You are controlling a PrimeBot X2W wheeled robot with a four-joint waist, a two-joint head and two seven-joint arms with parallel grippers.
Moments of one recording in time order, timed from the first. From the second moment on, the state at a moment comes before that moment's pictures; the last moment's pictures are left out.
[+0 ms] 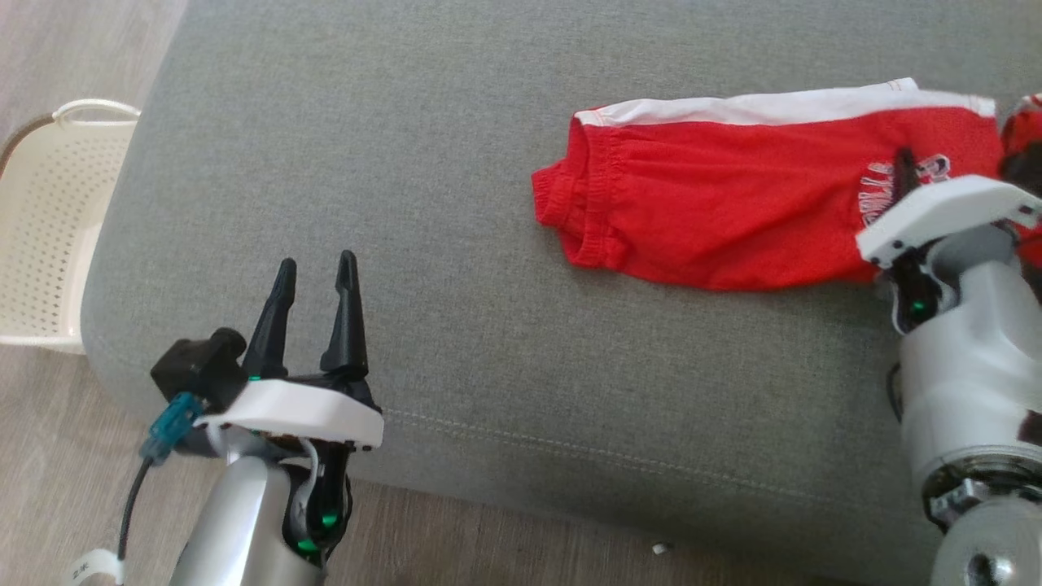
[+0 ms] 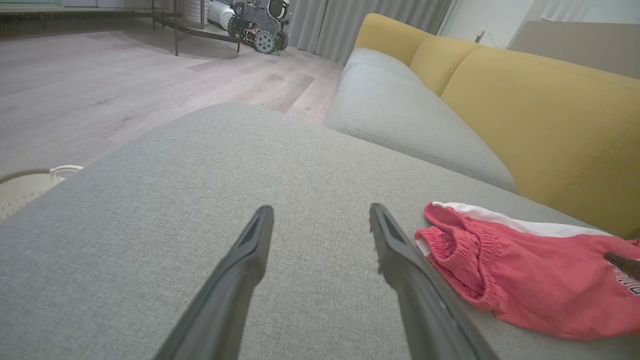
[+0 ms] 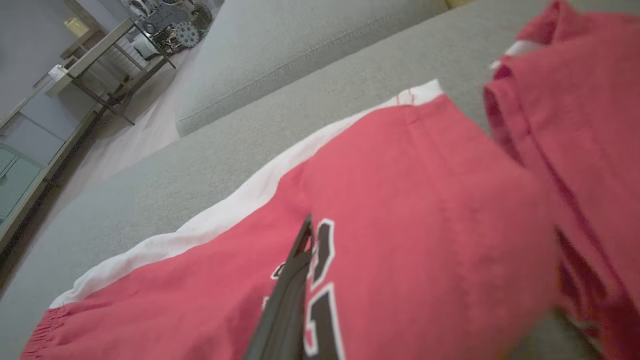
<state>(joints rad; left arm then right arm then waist) -0.19 0.04 -0.22 0.22 -0.41 0.03 -0.25 -0.86 -0.11 -0.39 1.12 0.00 0.13 0.03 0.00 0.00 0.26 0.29</state>
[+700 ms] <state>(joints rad) -0.16 0.04 -0.19 0.22 -0.40 0.02 -0.25 -0.66 -0.07 0.32 0.74 0.38 0.13 0.08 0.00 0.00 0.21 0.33</state>
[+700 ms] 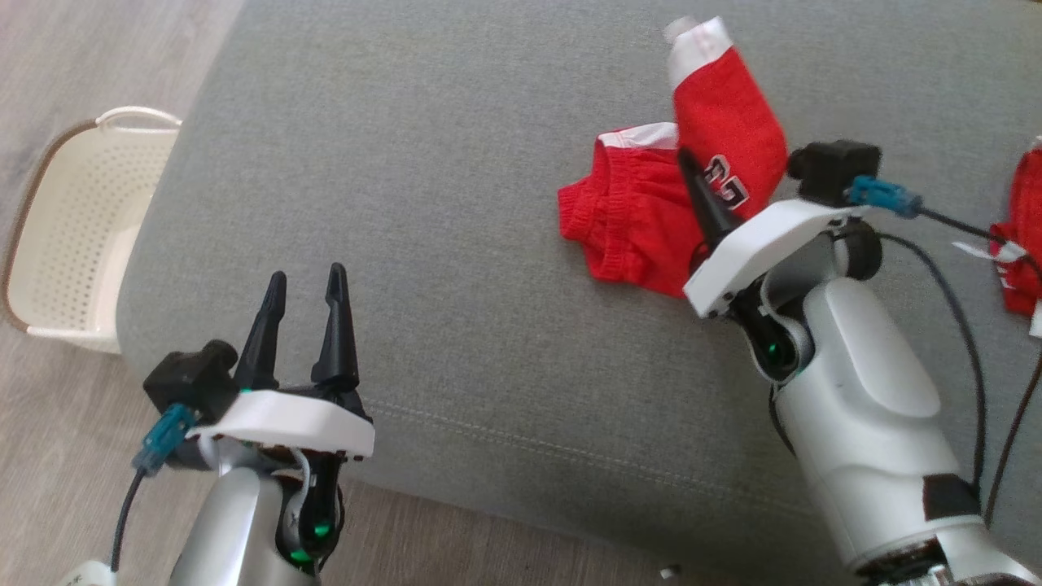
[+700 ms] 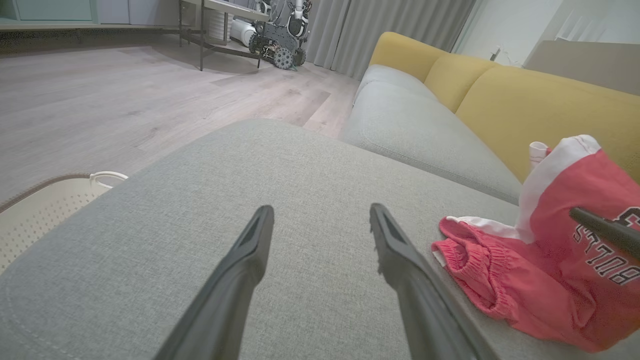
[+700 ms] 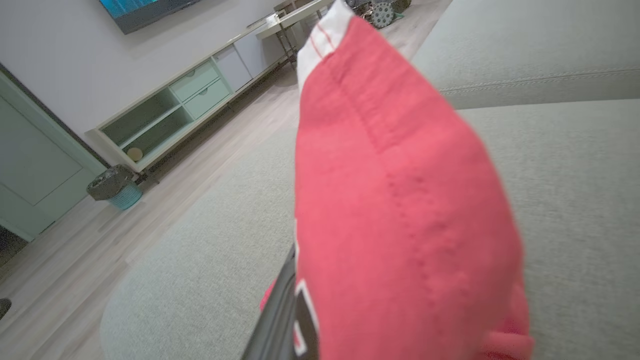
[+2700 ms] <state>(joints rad) -0.10 0.04 -0.17 0.11 -0.36 0.01 -0.25 -0.20 -0.07 0.07 0.26 0.06 0.13 -0.13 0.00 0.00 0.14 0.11</state>
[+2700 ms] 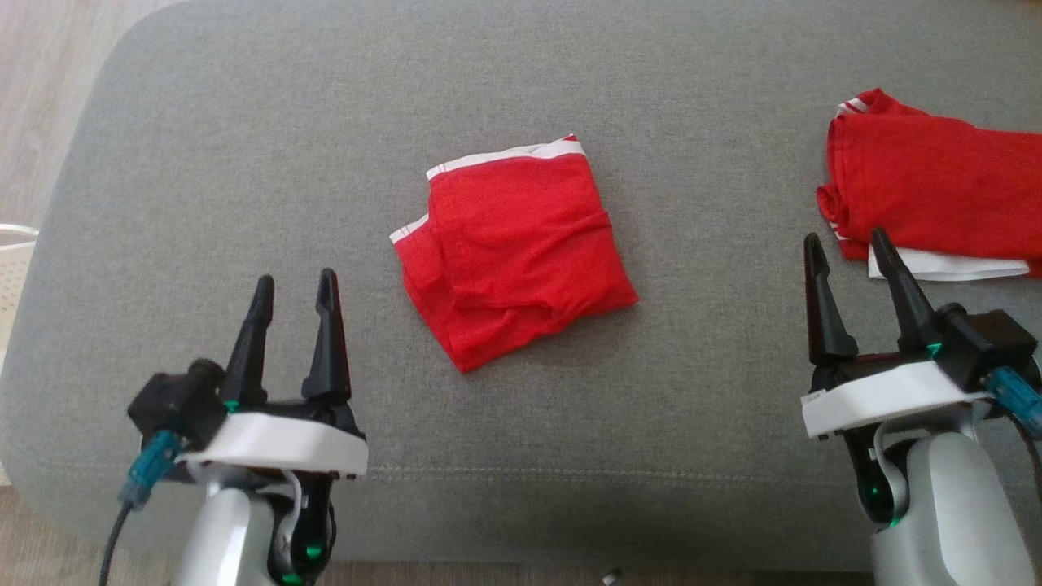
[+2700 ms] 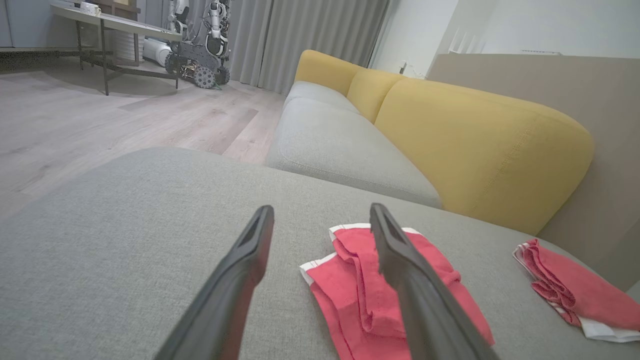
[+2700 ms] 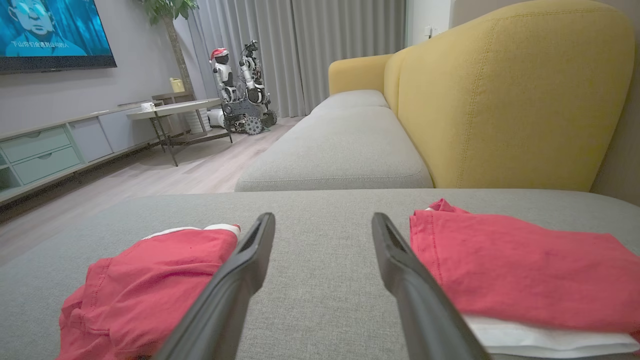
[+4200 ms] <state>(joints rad) -0.19 0.04 -0.24 0.05 -0.41 0.04 -0.26 -0.59 -0.11 0.17 0.65 0.39 0.13 0.21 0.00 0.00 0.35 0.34</state>
